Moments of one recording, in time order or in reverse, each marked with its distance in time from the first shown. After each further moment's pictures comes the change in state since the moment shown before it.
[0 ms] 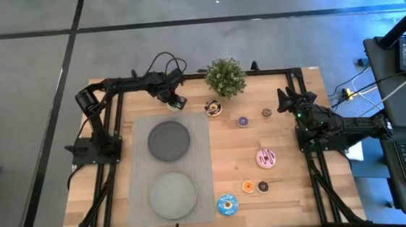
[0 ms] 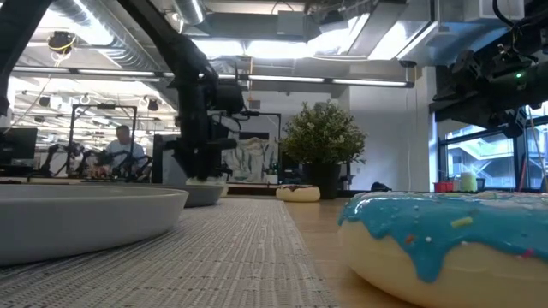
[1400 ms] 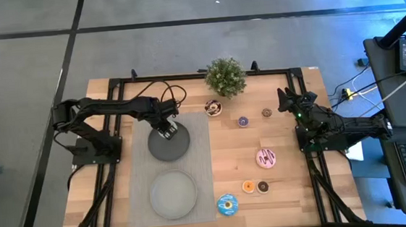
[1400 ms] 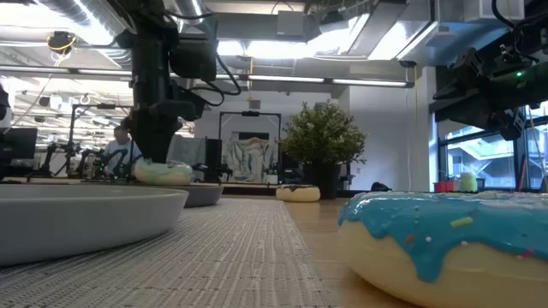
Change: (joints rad) left arm -0.325 -0.320 -0.279 -0.106 0.033 -0.089; right arm 0.000 0.000 0.000 0.002 -0.010 0.086
